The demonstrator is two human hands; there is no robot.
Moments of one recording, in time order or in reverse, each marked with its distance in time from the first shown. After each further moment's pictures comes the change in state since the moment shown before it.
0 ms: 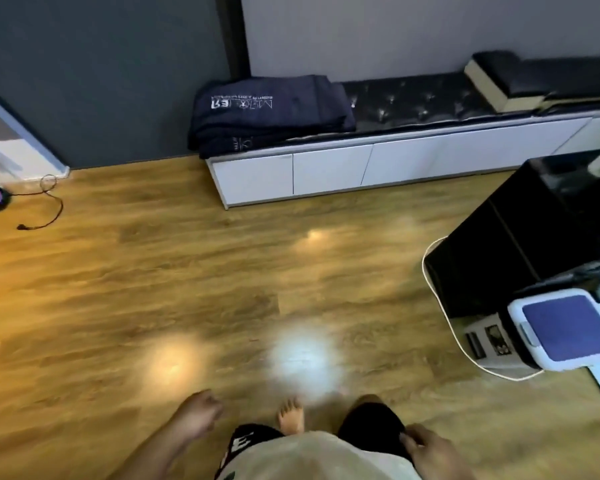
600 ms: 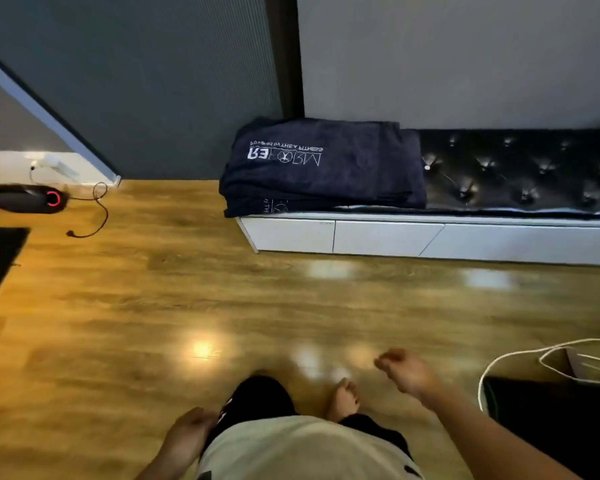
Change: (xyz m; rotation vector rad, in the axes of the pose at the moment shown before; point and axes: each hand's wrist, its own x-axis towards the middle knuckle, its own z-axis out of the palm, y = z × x) left_hand 0.063 0.287 -0.100 -0.591 0.237 -0.189; right_hand 0.353 -0.349 -0.285 0.158 -0.288 -0.252
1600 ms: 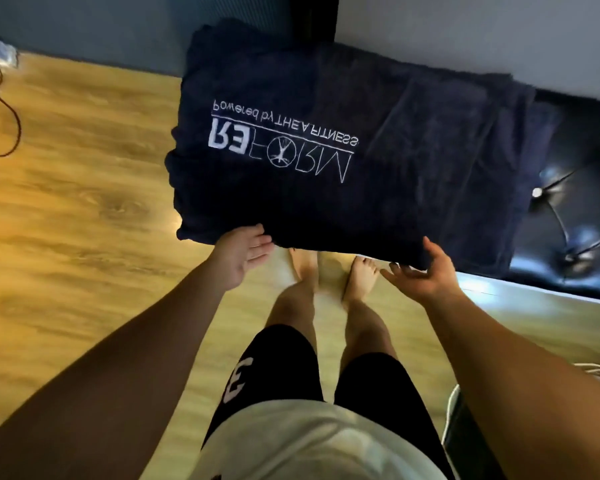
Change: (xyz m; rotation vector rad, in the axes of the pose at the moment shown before) left_hand 0.311 0.541 0.071 -0.531 -0.197 -0.204; right_hand 0.420 -0.307 -0.167 1.457 0.144 0.721
